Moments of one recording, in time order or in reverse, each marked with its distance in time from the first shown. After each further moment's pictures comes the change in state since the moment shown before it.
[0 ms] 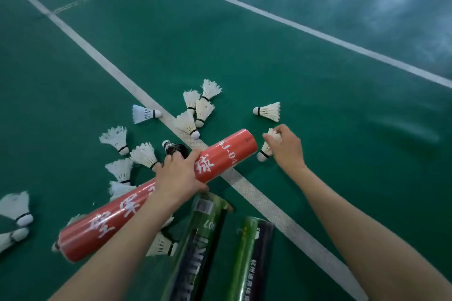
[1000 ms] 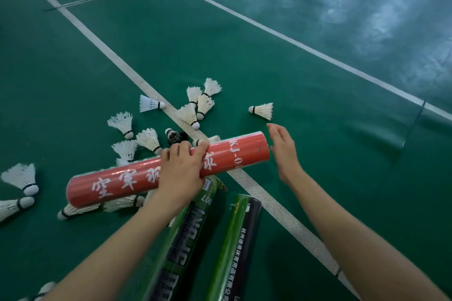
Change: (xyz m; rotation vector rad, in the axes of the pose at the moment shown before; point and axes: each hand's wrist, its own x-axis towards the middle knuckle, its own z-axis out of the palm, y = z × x) left_hand -0.073 0.005 0.001 0.039 0.296 0.163; right_hand -0.077 -0.028 -0.031 0.519 -0.110 0.090
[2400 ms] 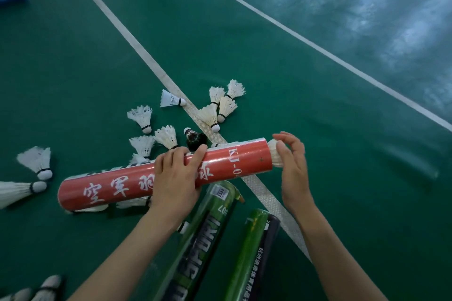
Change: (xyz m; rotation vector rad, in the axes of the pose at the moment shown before) left_hand -0.017 -0.043 0.012 -0.114 0.120 -0.127; right_hand -0.043 -0.031 0.047 0.171 -0.075 -0.191
